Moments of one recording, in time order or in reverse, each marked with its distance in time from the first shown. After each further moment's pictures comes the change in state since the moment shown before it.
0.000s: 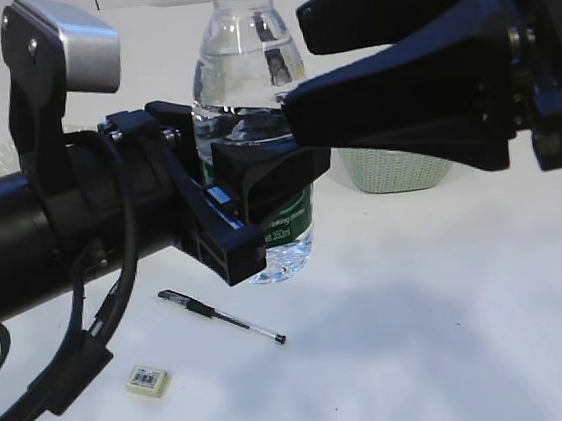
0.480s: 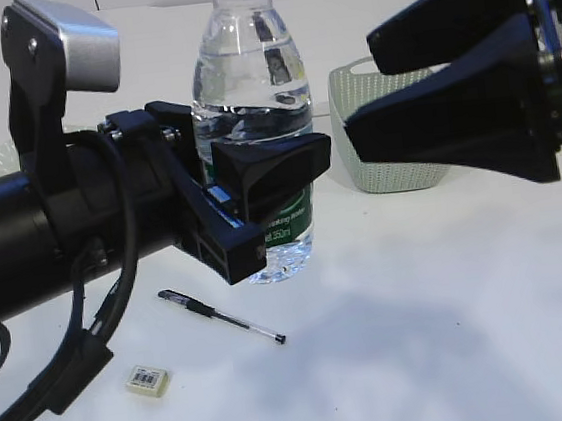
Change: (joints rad) left arm 0.000 0.001 0.000 -0.004 0.002 -0.002; right arm 0.000 -0.083 0.000 -0.295 -0.094 0.310
